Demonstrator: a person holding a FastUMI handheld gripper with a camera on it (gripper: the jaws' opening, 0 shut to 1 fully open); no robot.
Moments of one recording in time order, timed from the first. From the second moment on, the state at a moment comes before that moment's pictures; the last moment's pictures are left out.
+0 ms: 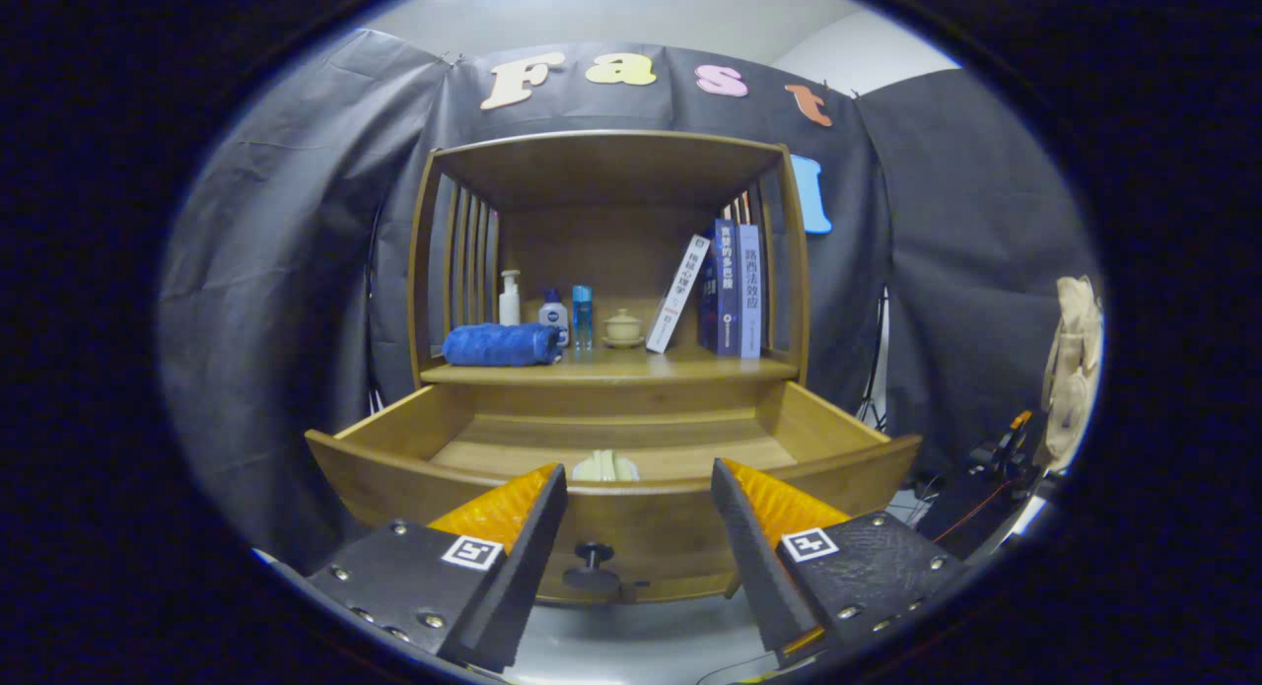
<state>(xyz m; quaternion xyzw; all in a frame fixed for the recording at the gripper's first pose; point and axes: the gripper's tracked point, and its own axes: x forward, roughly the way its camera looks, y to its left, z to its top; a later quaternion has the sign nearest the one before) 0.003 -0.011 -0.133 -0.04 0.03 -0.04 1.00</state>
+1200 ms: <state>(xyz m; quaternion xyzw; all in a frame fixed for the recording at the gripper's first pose) 0.145 0.000 -0.194 -0.06 0.31 -0.01 0.95</state>
